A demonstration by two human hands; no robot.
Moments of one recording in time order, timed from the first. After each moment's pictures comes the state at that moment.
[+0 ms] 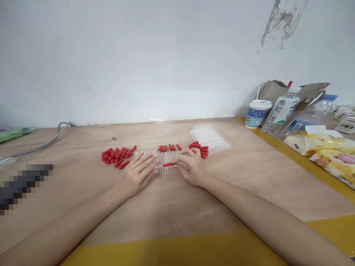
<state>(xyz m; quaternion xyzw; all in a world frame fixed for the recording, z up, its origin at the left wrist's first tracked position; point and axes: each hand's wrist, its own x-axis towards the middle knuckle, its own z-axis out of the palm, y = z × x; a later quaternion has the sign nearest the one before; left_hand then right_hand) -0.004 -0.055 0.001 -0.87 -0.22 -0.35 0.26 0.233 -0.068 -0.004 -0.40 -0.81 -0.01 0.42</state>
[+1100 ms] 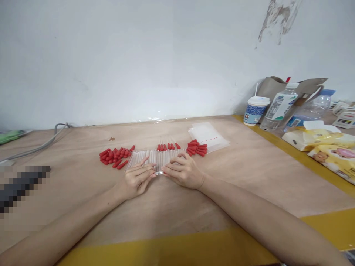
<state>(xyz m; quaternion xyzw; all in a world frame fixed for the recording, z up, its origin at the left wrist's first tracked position) -0.005 -0.061 -0.002 -0.91 -0.16 -0.36 0.12 0.217 -0.067 -0.006 -0.20 -0.86 -0.25 0.41</state>
